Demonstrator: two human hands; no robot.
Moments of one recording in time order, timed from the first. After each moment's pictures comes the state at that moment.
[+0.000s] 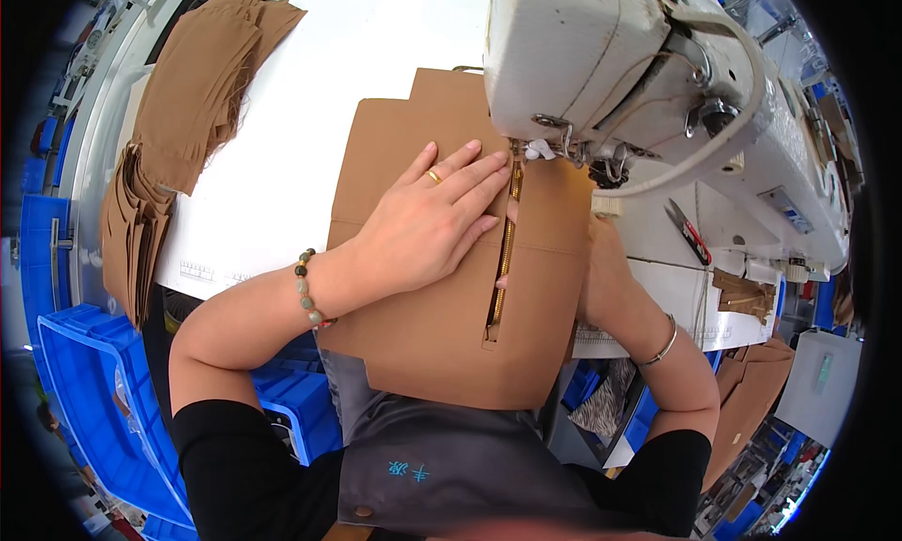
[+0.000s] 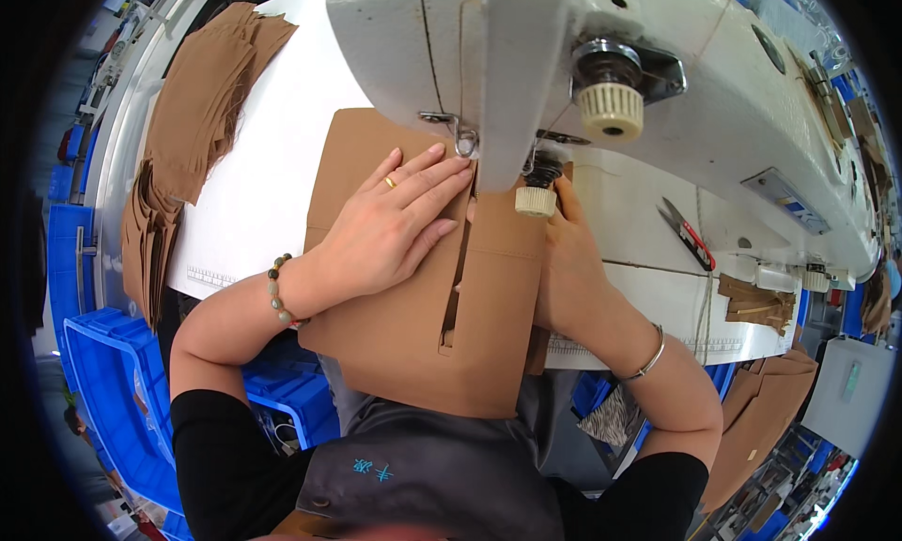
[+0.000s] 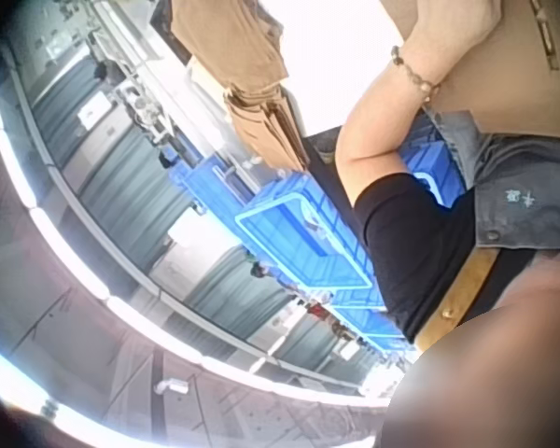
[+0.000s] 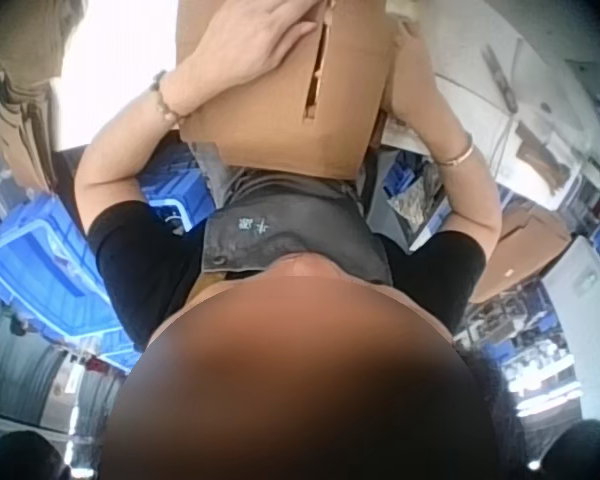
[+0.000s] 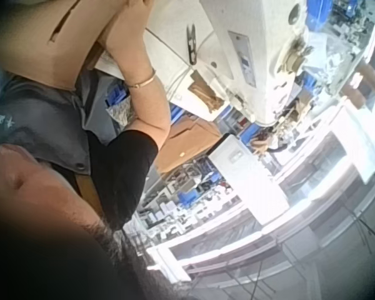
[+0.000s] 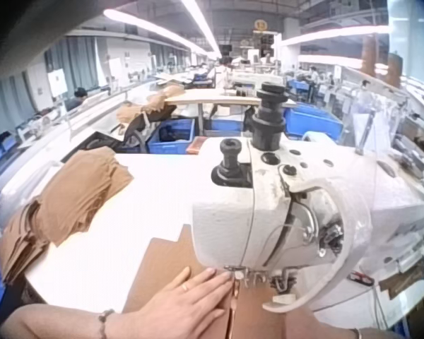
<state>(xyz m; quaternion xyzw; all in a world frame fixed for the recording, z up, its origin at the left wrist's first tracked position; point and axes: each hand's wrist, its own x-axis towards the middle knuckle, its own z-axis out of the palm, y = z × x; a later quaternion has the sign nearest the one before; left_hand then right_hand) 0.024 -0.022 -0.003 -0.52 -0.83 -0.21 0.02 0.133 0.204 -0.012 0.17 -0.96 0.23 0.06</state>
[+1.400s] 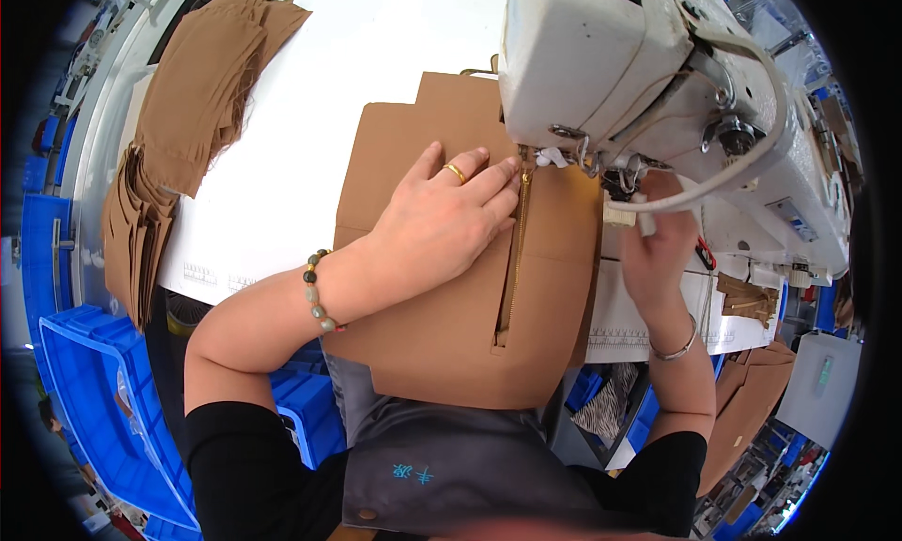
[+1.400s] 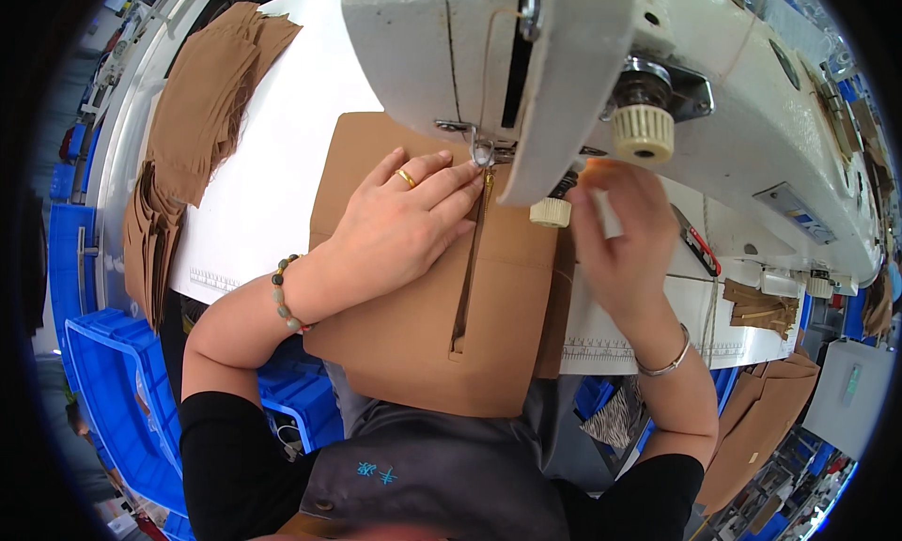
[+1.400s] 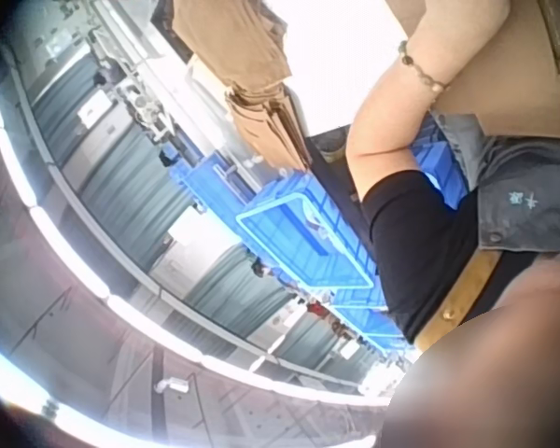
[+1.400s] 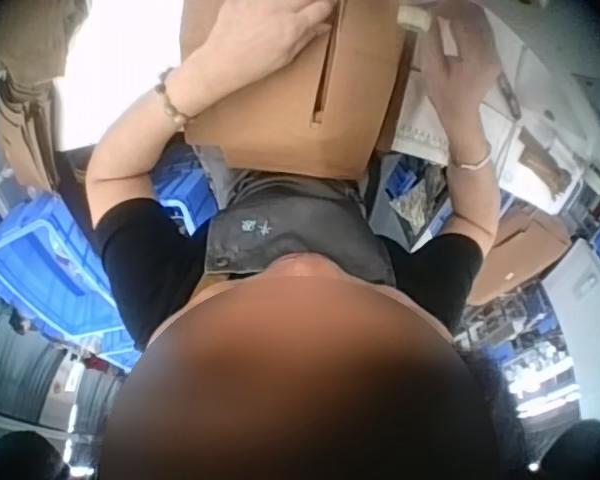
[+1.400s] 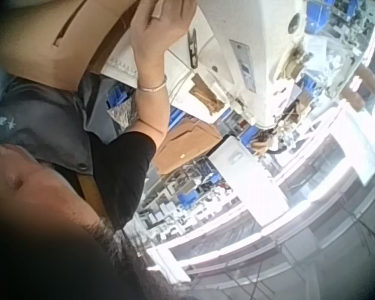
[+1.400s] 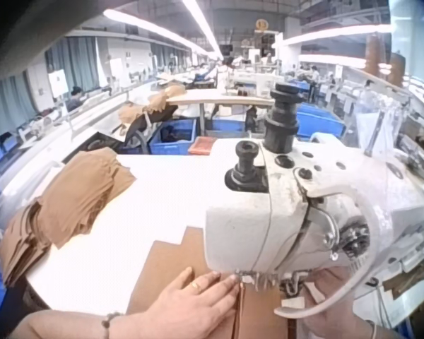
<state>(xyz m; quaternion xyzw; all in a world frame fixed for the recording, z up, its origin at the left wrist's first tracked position) 0.021 -0.014 0.003 -0.55 -0.83 -0.10 0.10 0.127 0.231 0.008 -0.07 -0.91 0.29 0.28</state>
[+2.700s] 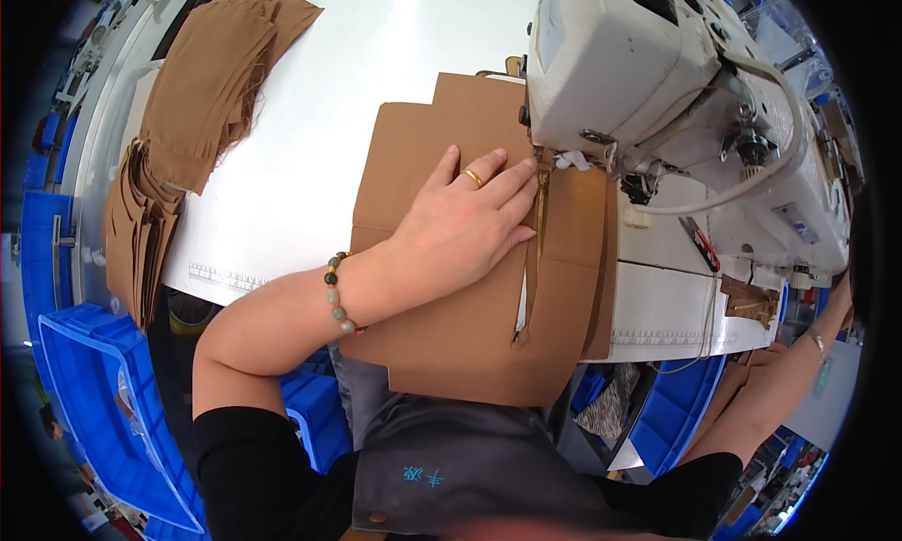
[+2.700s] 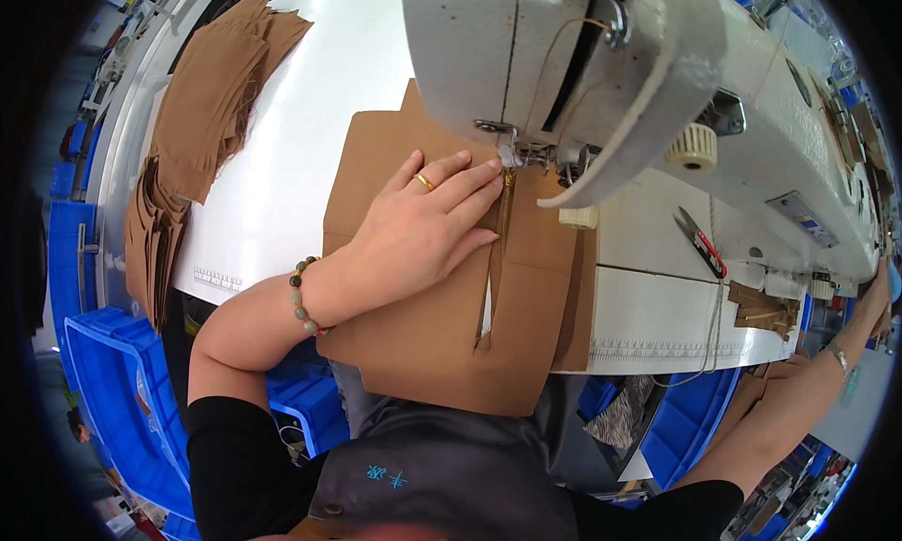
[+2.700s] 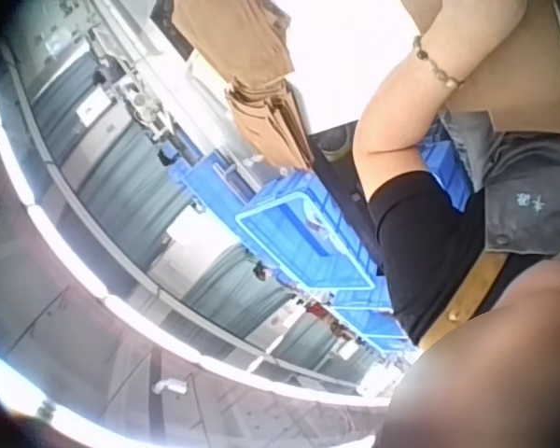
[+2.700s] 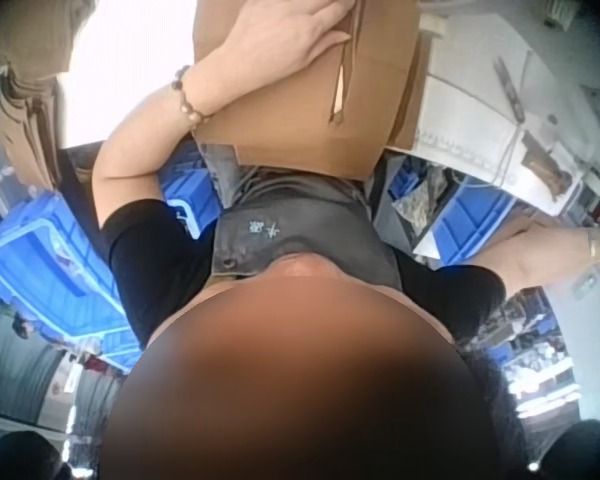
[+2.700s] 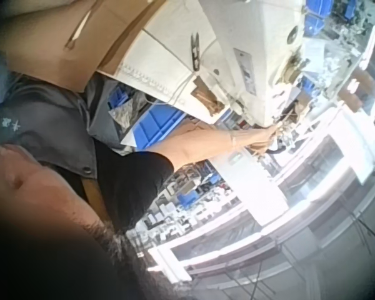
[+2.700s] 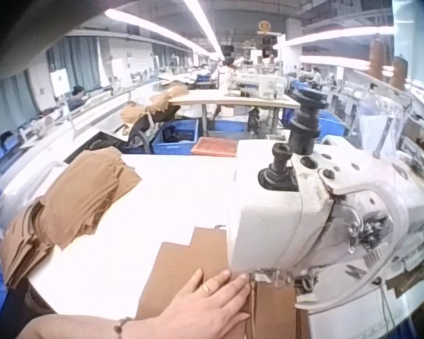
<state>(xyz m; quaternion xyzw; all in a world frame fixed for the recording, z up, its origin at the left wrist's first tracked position) 0.026 -0.013 -0.002 -0.53 -0.83 -0.15 0.07 0.316 0.632 0.071 -0.35 -0.59 0.46 0.56</state>
